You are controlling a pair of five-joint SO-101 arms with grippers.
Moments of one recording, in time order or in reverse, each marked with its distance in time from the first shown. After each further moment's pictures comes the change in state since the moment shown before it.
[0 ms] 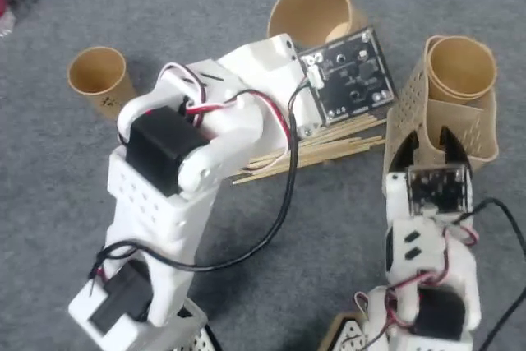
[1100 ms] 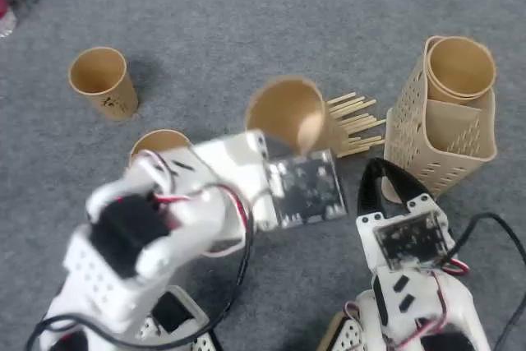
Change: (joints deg) left arm 4.0 -32.2 44.9 -4.4 -1.0; right arm -14.2 -9.6 -7.9 19.5 1.7
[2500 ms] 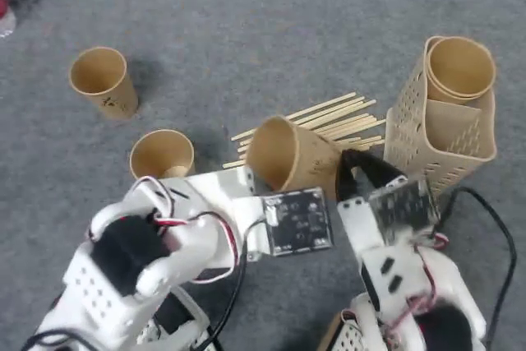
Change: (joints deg) left arm 2.3 -9.8 15.8 4.4 -0.8; right arm -10.1 7.2 -2.2 -4.6 -5.5
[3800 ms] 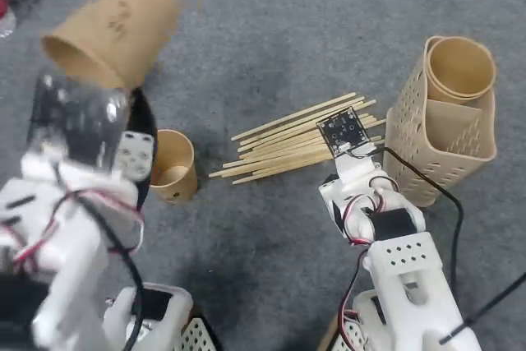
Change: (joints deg) left arm -37.6 -0.1 -25.4 -4.9 22.6; right arm 4.7 45.1 12.1 -19.3 0.5
